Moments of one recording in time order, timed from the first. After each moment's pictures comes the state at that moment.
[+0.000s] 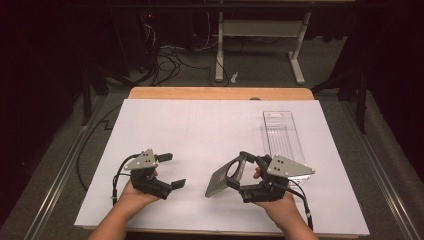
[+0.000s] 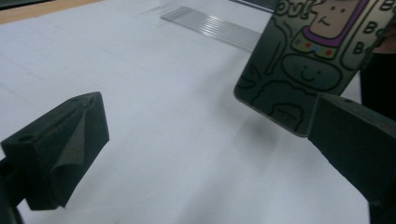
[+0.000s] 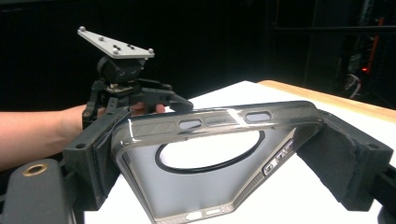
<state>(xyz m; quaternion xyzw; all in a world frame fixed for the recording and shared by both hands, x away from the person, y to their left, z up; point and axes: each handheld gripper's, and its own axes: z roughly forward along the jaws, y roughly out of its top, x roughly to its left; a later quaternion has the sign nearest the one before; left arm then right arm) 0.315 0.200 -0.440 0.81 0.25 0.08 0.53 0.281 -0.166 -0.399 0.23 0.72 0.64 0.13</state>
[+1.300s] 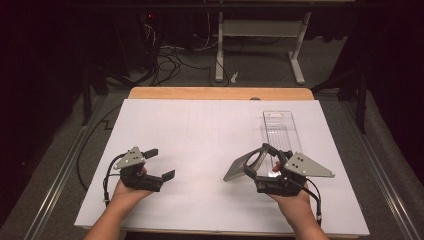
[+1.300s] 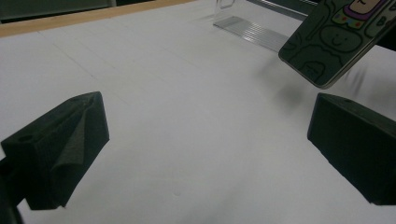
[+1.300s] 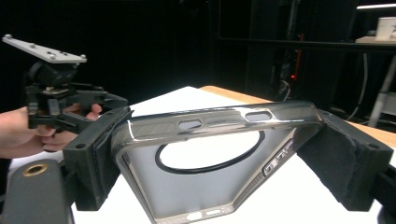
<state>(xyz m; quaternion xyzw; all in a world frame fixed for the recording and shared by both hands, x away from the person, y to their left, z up) 0.317 0.223 -0.446 0.78 0.31 0.13 0.53 0.283 -0.201 -0.394 0.29 0.69 0.62 0.23</state>
